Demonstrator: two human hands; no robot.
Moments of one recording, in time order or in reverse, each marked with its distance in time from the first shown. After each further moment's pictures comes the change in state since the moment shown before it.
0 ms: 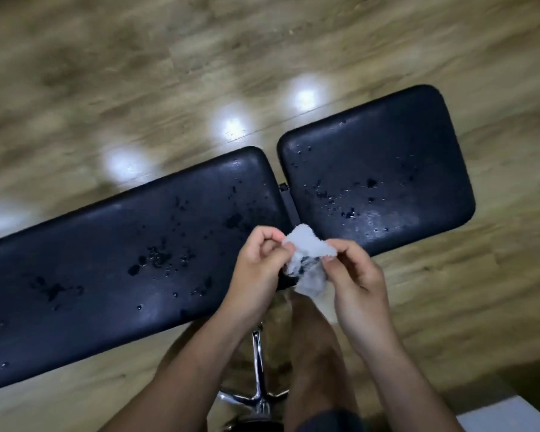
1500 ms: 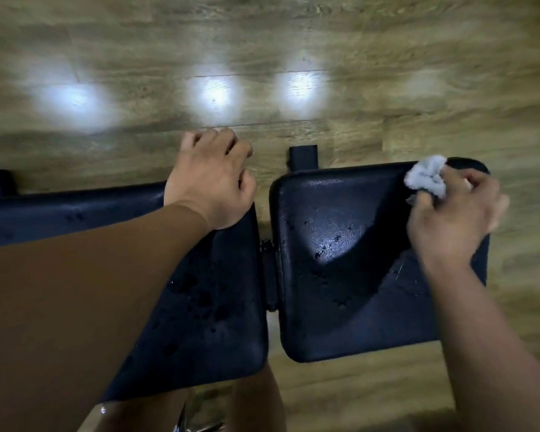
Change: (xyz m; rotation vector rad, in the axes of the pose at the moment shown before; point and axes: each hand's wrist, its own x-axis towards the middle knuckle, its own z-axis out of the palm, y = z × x) left_hand 0.257 0.025 -0.050 1.394 0.273 0.570; right_hand 0.284 -0.020 -0.051 -1.272 0.490 -0.226
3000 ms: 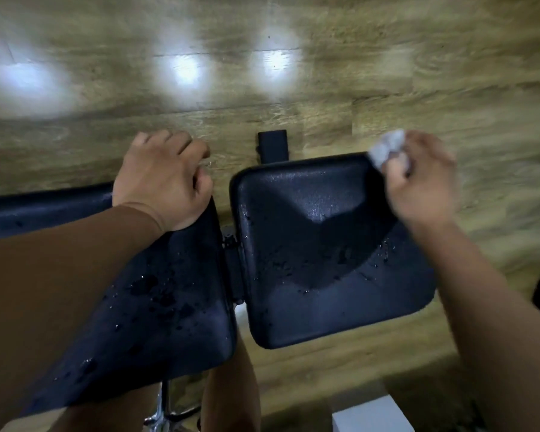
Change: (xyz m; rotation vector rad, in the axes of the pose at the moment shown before) left_hand 0.000 -0.002 0.002 0.004 0.001 0.032; right_hand 0.058 0.024 0.004 -0.034 -0.115 -0.388
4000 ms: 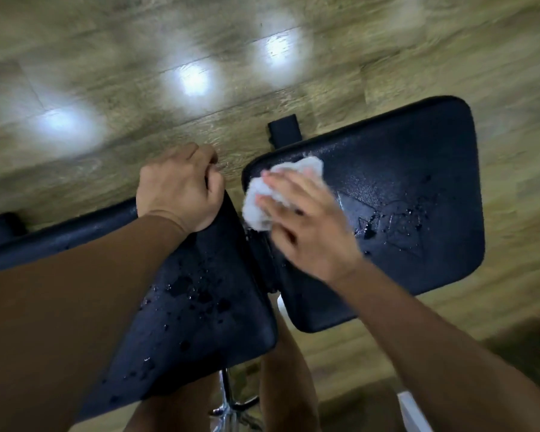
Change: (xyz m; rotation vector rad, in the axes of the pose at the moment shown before) left_hand -0.003 0.001 0.003 -0.085 0.009 -0.018; right_hand -0.102 -0.116 0.045 0.291 0.022 -0.525
